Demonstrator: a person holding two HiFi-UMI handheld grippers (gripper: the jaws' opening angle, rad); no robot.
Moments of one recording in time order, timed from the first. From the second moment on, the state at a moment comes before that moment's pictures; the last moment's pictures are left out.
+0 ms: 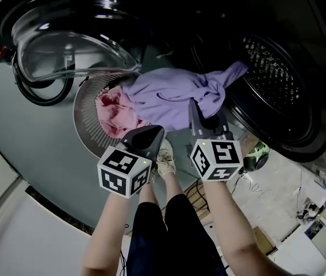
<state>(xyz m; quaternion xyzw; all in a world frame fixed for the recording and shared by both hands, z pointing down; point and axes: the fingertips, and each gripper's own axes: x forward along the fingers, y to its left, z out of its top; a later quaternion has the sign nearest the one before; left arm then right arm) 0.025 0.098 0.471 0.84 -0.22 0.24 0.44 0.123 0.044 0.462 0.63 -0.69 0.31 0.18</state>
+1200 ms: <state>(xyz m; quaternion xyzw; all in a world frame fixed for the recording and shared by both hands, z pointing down) 0.073 0.089 0.458 0.85 -0.18 0.24 0.43 0.355 -0.004 0.504 0.76 -0.49 0.39 0.16</state>
